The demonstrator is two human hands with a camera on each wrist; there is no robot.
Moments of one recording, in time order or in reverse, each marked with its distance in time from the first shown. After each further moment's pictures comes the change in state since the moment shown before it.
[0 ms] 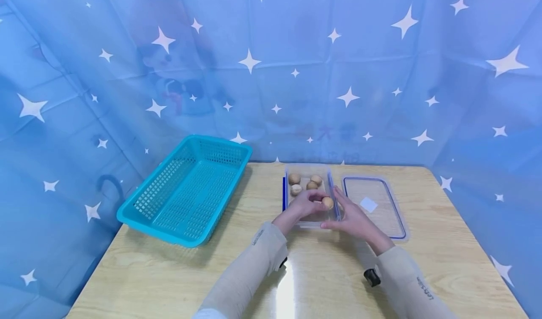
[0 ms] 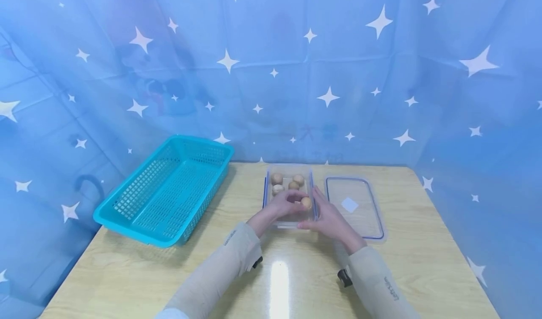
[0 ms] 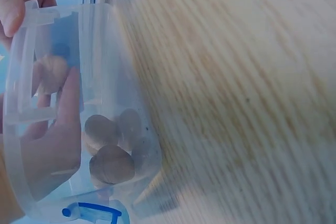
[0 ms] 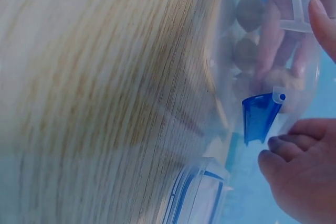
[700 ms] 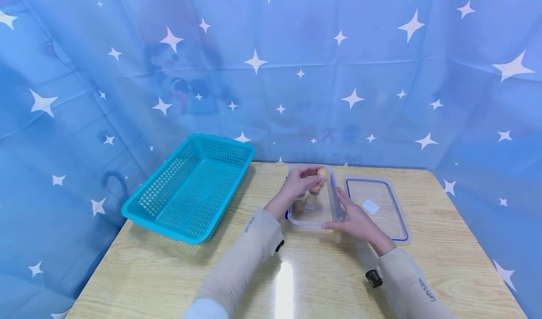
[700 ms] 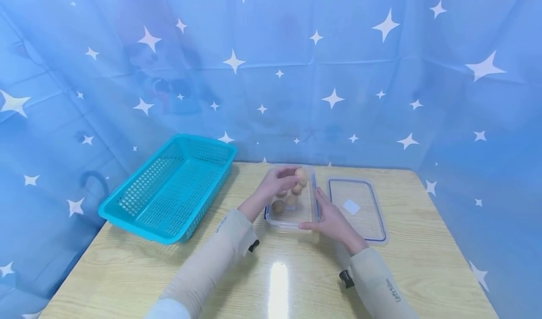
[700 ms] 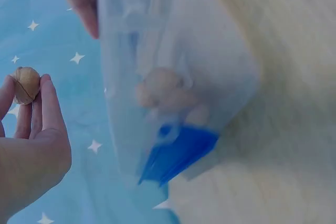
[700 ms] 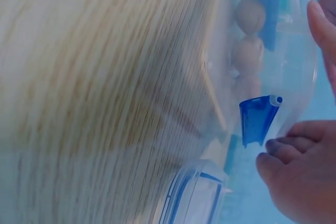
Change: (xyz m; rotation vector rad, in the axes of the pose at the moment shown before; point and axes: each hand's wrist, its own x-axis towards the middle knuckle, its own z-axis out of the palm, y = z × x) left_hand 0.000 0.034 -0.046 -0.286 0.041 0.160; right_hand 0.001 -0.005 -0.001 -0.049 -0.009 0.011
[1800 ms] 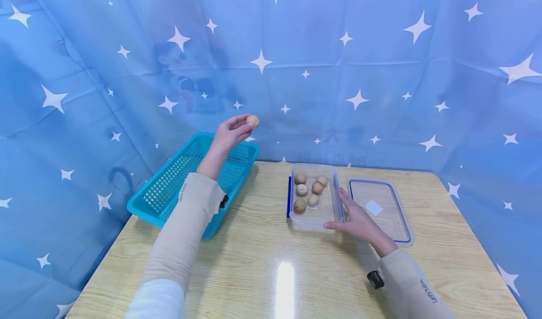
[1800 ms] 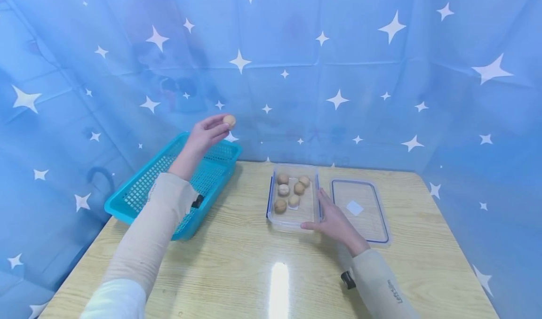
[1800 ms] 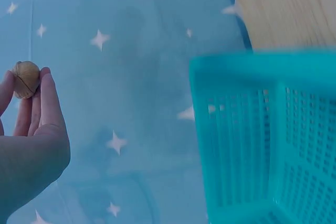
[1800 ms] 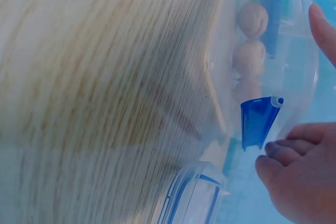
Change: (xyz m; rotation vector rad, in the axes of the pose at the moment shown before) left_hand -0.028 0.109 -0.175 -0.129 0.304 0.071; right_hand 0.000 -0.005 0.002 -0.021 0.004 -0.015
